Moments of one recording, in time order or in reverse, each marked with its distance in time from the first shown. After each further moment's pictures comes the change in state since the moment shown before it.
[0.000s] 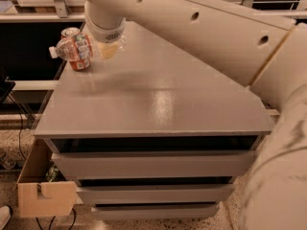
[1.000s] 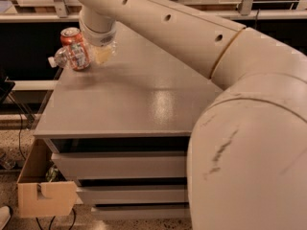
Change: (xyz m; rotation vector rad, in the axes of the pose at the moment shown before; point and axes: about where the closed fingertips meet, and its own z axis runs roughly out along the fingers) arm -0.010 -0.008 0.057 -0.088 -0.065 -0.106
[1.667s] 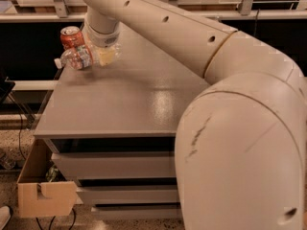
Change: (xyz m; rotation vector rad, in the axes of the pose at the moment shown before) arm 0.015 0.002 0.020 -0.037 -0.015 0.009
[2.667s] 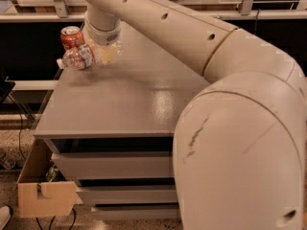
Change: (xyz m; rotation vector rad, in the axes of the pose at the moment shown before) arm 0.004 0.001 -0.008 -0.023 0.022 -0.034
